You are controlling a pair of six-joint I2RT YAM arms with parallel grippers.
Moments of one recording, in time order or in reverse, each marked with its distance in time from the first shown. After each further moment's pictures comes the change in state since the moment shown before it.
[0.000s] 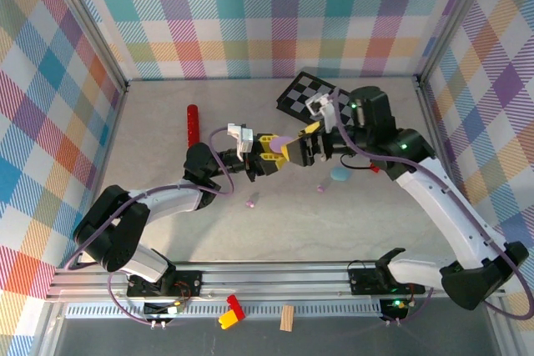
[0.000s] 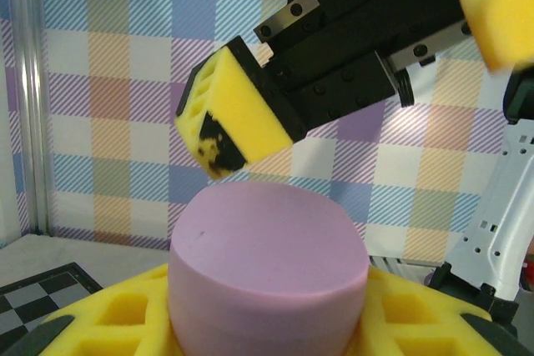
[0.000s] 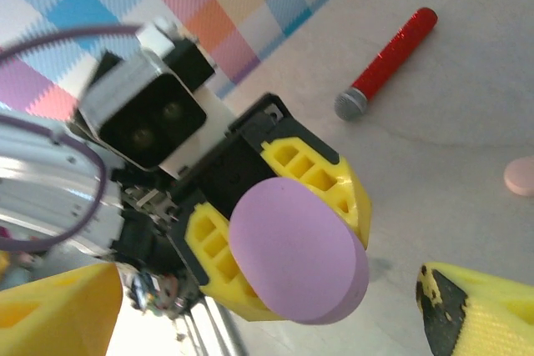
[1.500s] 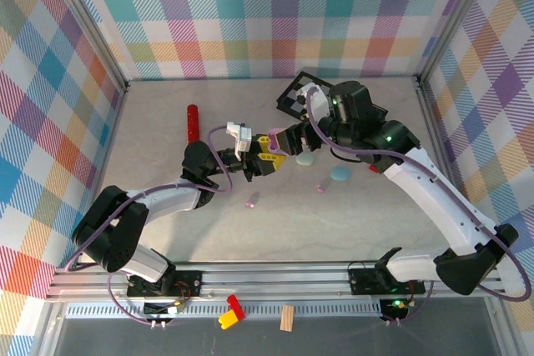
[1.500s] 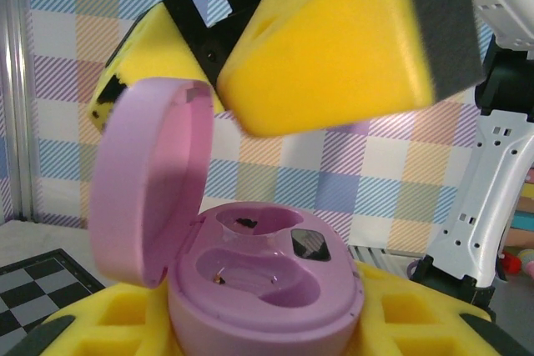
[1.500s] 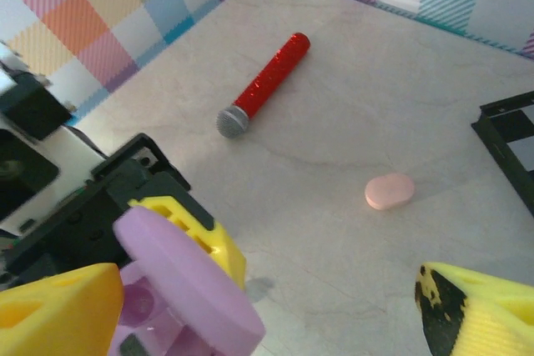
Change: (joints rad) left arm 0.019 -0.006 0.000 -0.023 0.054 -0.028; right arm 0.088 0.076 0.101 -0.006 0.354 -0.044
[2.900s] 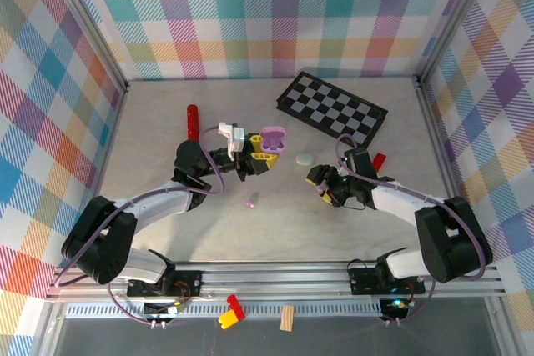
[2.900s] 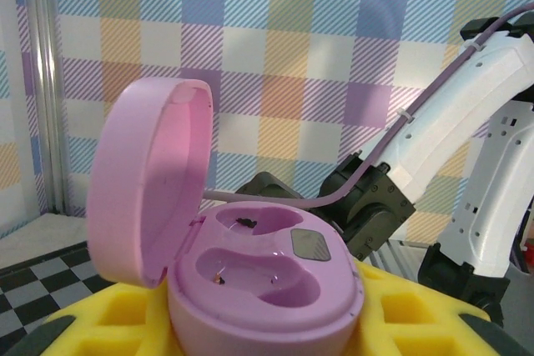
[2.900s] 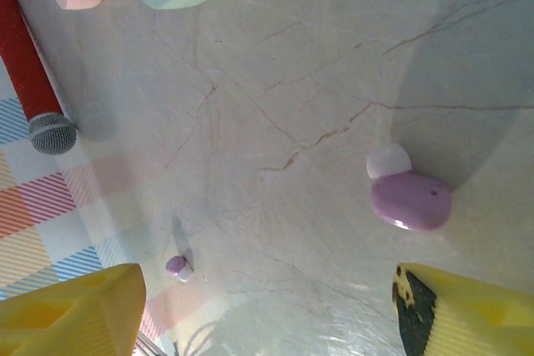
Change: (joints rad) left arm 0.045 -0.096 -0.032 -0.108 0.000 0.060; right arm -0.319 0.097 -0.953 0.711 -0.264 0.935
